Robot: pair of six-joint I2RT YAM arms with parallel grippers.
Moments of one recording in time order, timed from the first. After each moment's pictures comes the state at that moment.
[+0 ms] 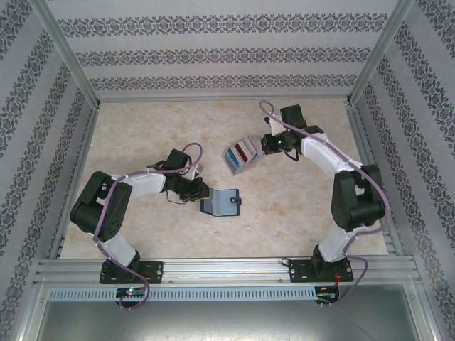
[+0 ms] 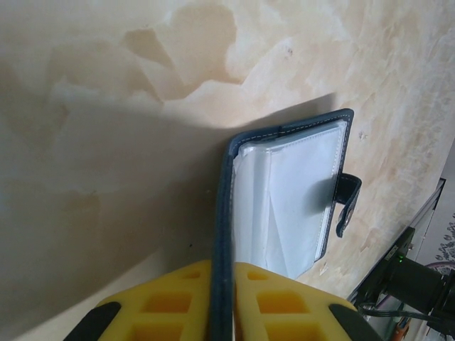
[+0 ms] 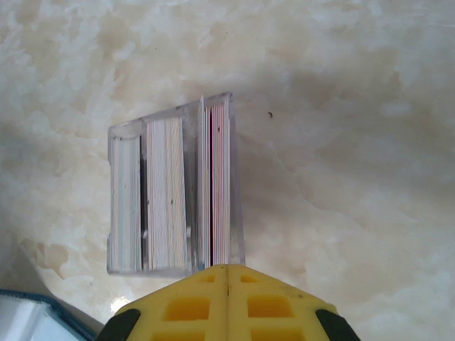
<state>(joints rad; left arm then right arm) -0.39 1.69 0.83 -0.28 0.66 -0.59 0.24 1.69 1.24 -0.47 -0.32 0.08</state>
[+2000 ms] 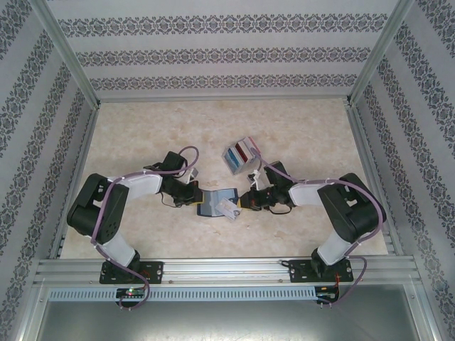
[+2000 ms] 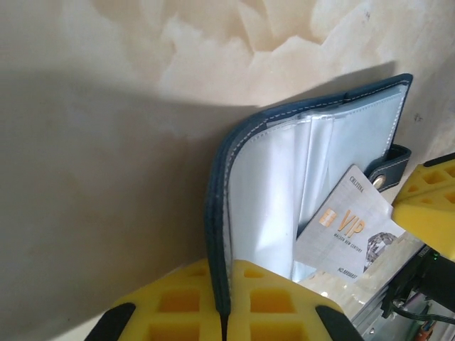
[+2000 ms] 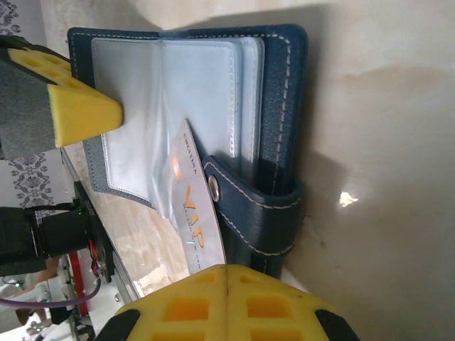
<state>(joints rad) -0.36 1.66 0.81 -0.39 0.62 -0.52 0.46 1.66 0.60 0.06 -0.83 0.62</state>
